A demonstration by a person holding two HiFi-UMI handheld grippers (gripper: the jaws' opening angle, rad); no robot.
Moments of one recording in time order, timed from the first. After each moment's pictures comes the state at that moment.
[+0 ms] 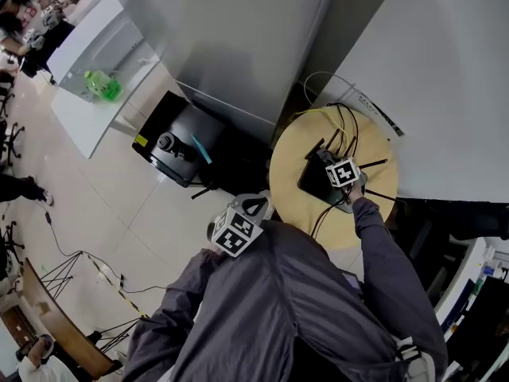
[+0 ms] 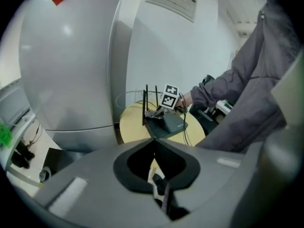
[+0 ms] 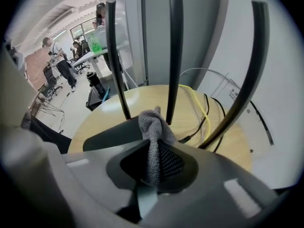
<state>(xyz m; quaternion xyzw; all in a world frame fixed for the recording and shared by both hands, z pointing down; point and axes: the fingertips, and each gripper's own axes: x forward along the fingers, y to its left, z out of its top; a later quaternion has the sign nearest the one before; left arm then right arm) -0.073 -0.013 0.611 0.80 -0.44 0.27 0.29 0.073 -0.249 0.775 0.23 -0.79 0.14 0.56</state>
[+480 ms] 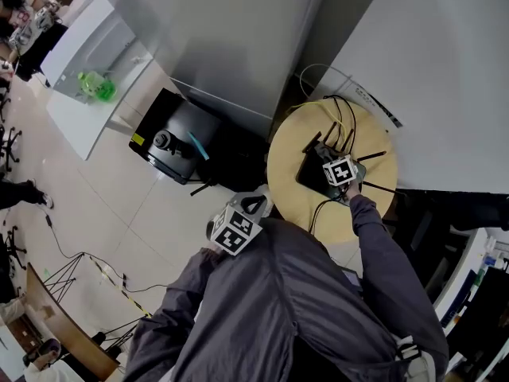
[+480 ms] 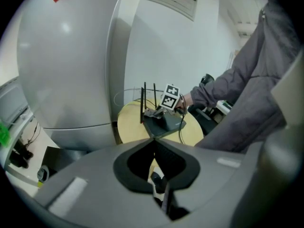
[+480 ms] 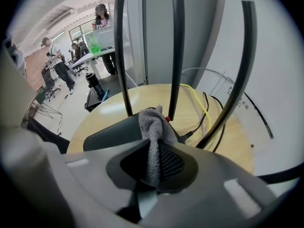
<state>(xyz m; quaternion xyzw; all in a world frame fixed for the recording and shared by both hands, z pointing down) -0.070 -0.006 0.615 0.80 -0.43 0.28 0.30 0.074 -0.238 0.777 0.24 -0.79 0.13 0.54</state>
